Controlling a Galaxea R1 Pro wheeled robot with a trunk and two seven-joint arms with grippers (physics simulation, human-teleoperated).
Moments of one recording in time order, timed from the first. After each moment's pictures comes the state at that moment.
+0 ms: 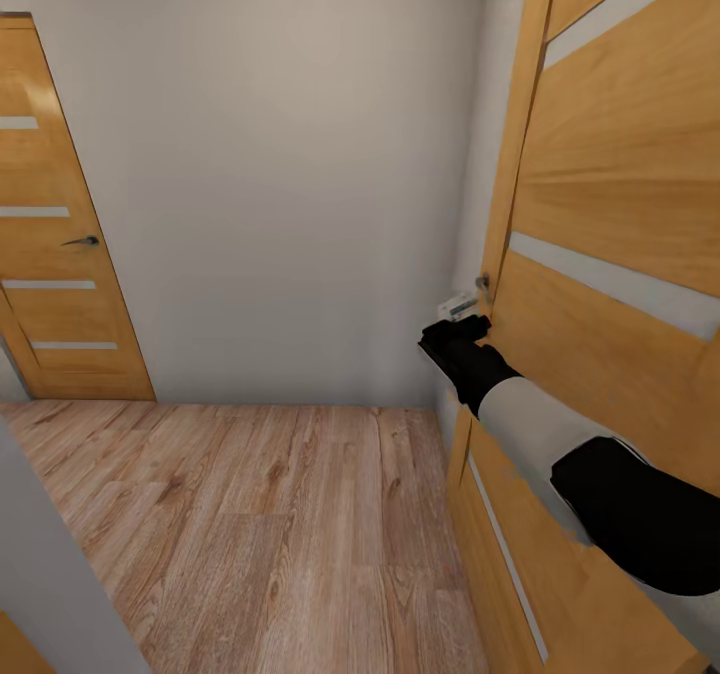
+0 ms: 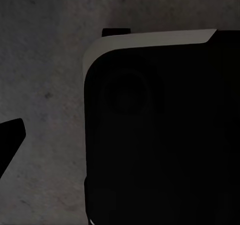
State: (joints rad) left arm 0.00 0.01 0.00 -0.12 0.00 -0.04 0.01; right arm -1.30 0.10 0.55 -0.43 -0.16 0.70 -0.55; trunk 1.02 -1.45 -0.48
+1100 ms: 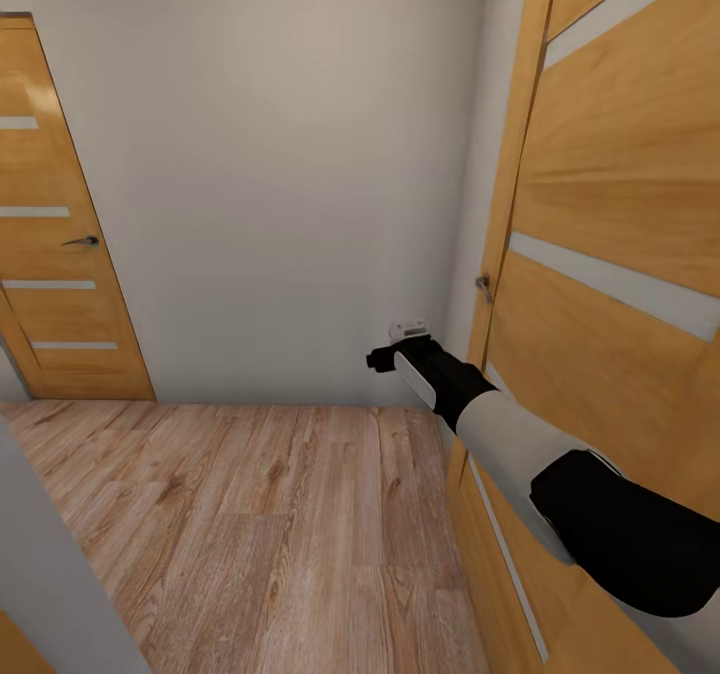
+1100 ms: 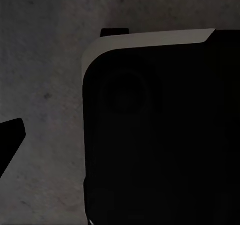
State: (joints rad) left arm 0.00 0.01 0.00 -0.12 0.00 -0.04 0.01; right arm -1.26 0.17 0.55 -0.43 -0.47 0.53 -0.22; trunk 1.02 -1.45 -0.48
